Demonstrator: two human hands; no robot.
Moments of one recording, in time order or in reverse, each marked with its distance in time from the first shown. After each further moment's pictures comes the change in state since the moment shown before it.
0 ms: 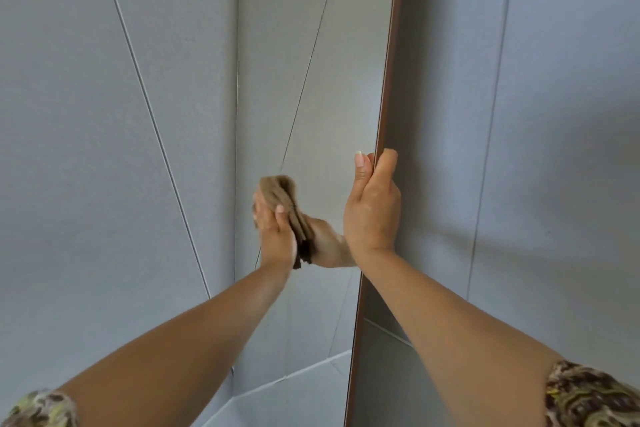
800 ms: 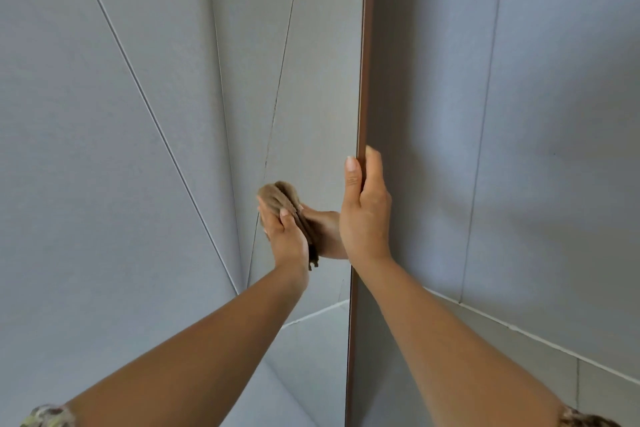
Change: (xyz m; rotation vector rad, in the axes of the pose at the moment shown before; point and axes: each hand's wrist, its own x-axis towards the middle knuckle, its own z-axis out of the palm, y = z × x) left_hand -0.083 -0.062 0.006 -0.128 0.070 -0.287; right_hand -0.086 0.047 -0.017 0.223 -0.149 0.176
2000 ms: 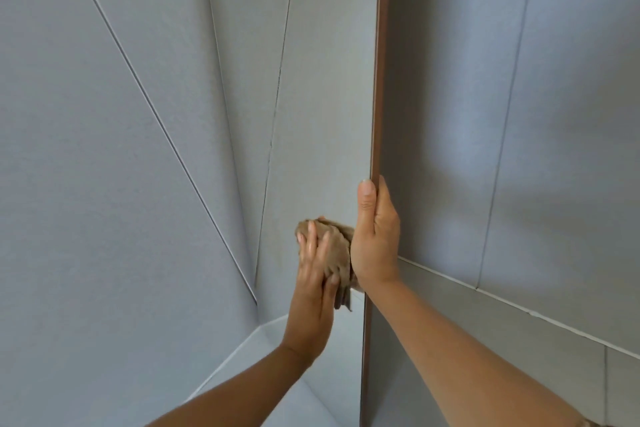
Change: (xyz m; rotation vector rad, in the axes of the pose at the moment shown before) left_hand -0.089 -0.051 -0.040 0.357 -0.460 0.632; right_hand -0.037 0.045 0.006 0.134 0.013 0.086
